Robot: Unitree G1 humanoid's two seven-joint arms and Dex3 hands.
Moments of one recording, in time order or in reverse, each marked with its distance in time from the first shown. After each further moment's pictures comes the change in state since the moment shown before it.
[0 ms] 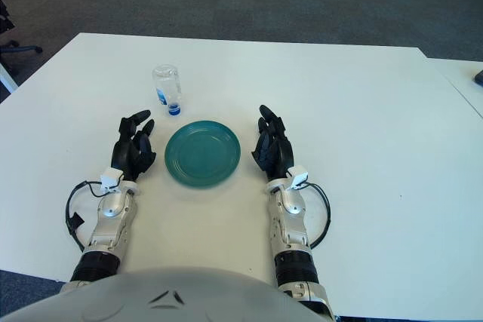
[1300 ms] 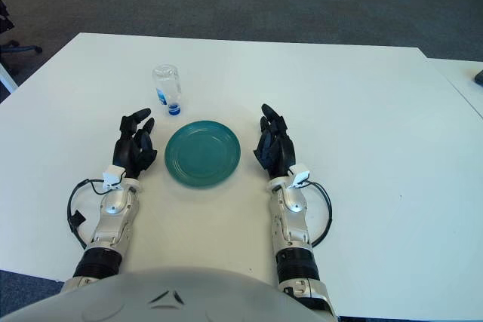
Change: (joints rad) left arm -0.028 -0.007 0.001 0.027 0.015 0.015 0.033; right arm -0.021 -0.006 -0.020 0.021 -0.002 0.000 -0.002
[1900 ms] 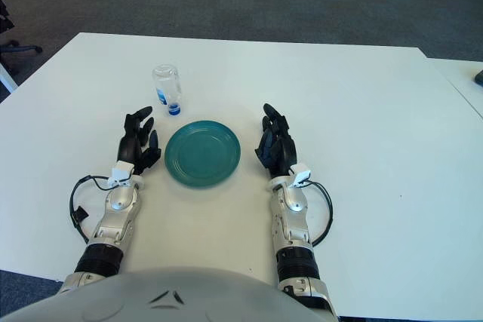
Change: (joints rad) left arm -0.036 0.020 -0.031 0.007 0.138 0.080 0.116; right arm -0.004 0.000 -0.008 0.003 -0.004 -0.001 -0.012
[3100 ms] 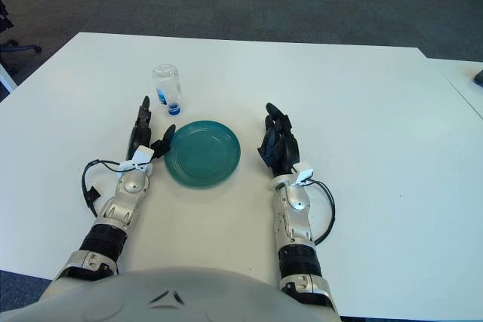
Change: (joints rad) left arm -0.123 0.039 -0.091 0.033 0.208 0.345 0.120; right arm -0.025 -0.018 -0.022 0.032 0.001 -0.007 0.008
